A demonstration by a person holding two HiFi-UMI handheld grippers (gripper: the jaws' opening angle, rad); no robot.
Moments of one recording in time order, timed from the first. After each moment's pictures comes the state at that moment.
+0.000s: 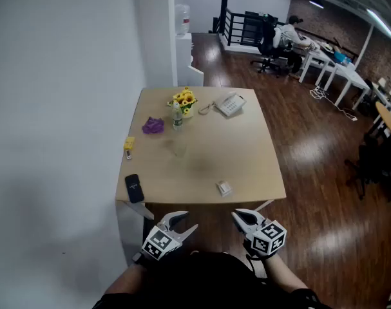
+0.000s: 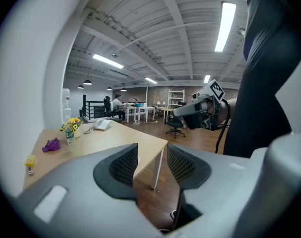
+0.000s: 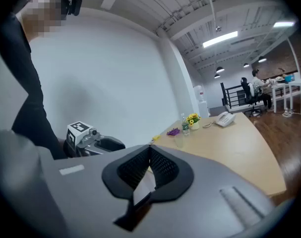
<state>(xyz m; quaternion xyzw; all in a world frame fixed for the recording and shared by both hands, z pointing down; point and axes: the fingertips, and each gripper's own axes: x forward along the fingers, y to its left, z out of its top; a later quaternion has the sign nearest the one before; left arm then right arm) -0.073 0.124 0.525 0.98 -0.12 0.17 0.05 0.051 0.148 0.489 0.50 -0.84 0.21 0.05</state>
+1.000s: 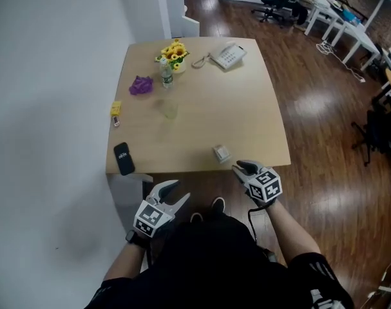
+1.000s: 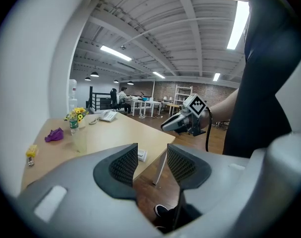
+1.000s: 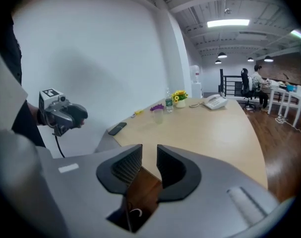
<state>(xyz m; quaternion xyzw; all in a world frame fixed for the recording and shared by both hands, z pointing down) -0.054 0.074 0.554 0.97 -0.15 0.19 0.08 0.141 0.053 0.613 0.50 -0.81 0.24 0.19</state>
